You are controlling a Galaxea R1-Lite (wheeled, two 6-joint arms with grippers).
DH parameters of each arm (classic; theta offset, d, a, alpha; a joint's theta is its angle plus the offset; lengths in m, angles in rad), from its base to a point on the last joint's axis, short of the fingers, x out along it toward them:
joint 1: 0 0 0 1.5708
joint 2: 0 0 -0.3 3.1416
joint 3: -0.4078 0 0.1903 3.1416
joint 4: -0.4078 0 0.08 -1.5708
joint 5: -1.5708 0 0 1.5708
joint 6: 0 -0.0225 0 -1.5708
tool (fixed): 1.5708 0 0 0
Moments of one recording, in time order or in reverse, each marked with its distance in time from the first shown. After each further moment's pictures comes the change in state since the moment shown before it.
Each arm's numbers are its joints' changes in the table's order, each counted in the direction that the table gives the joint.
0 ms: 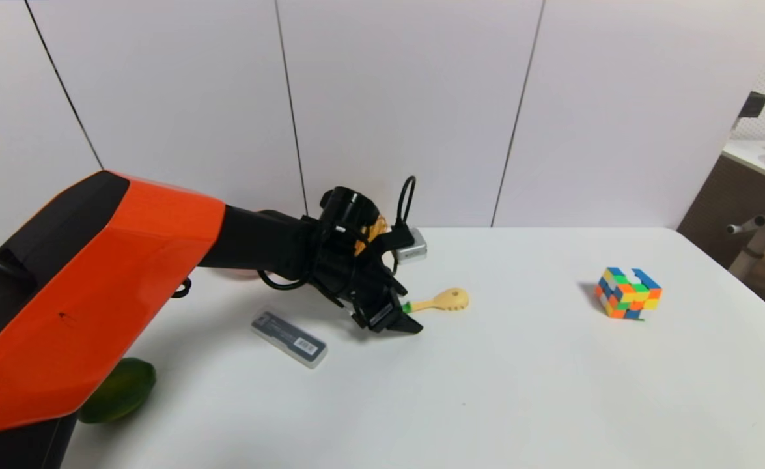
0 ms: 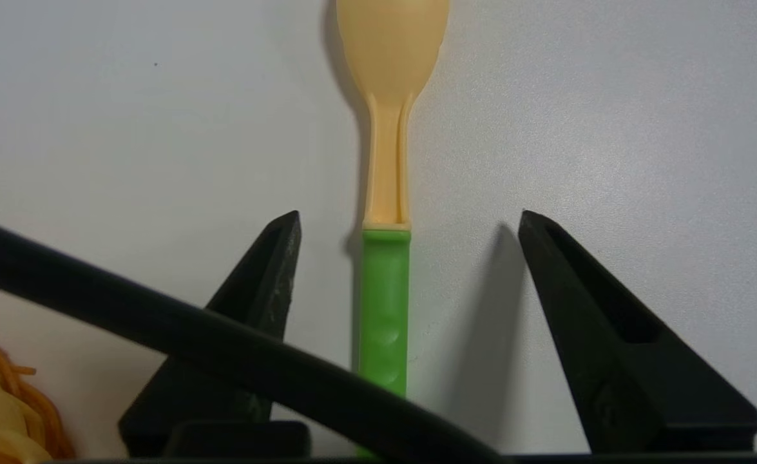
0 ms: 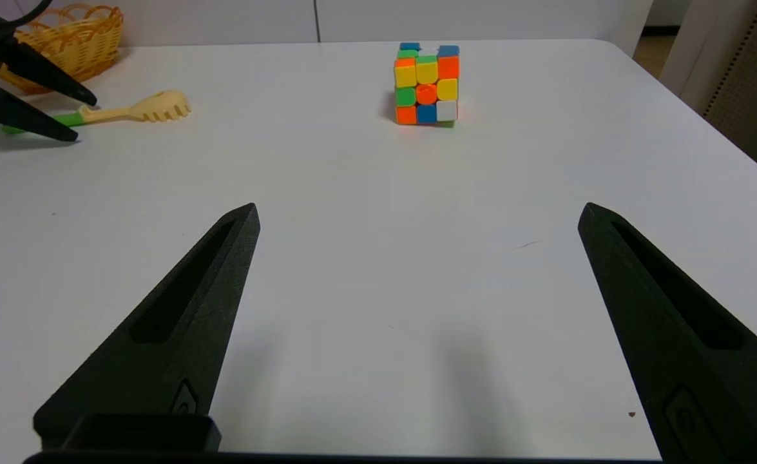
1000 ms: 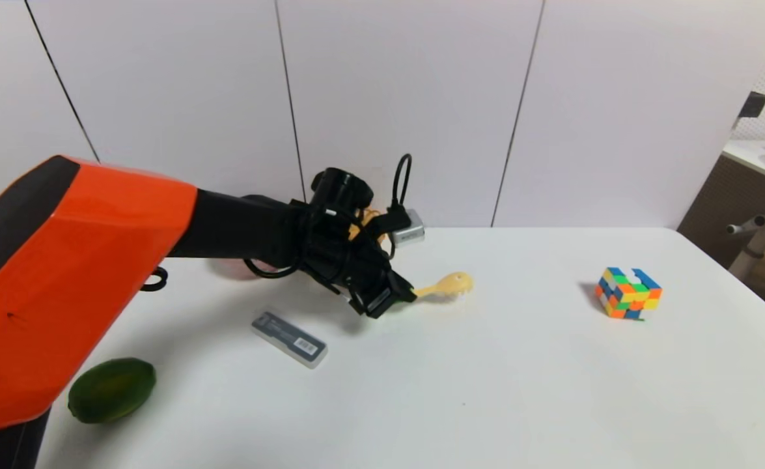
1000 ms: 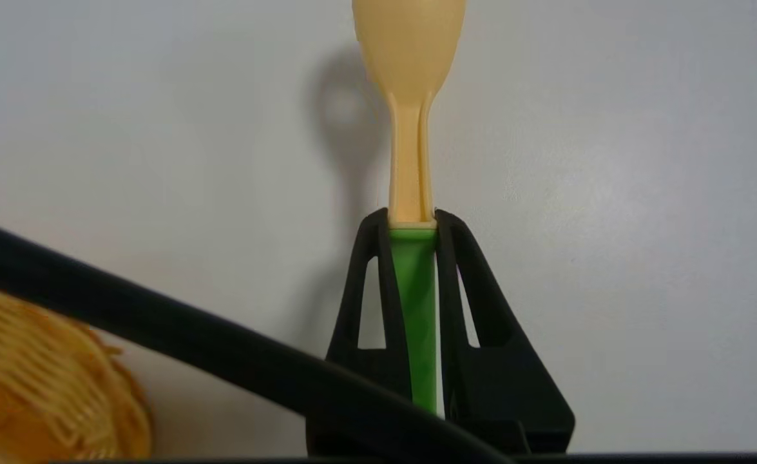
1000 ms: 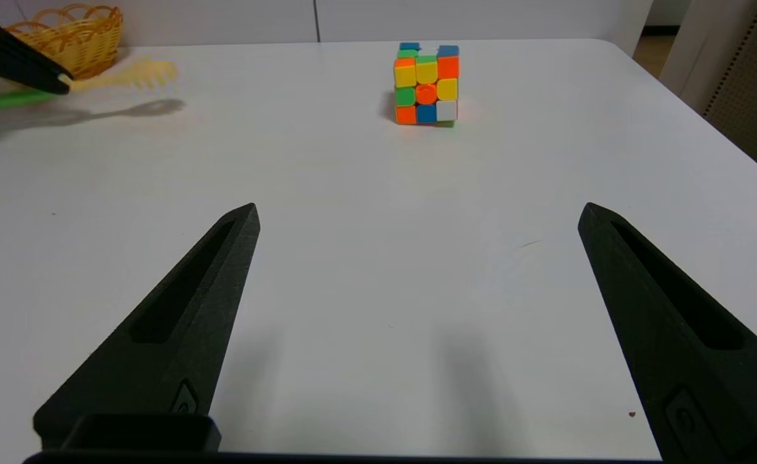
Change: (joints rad) left arm 0.005 0.064 -0.004 0.000 0.000 0.006; right arm 0.000 0.000 0.000 0.000 0.000 0.000
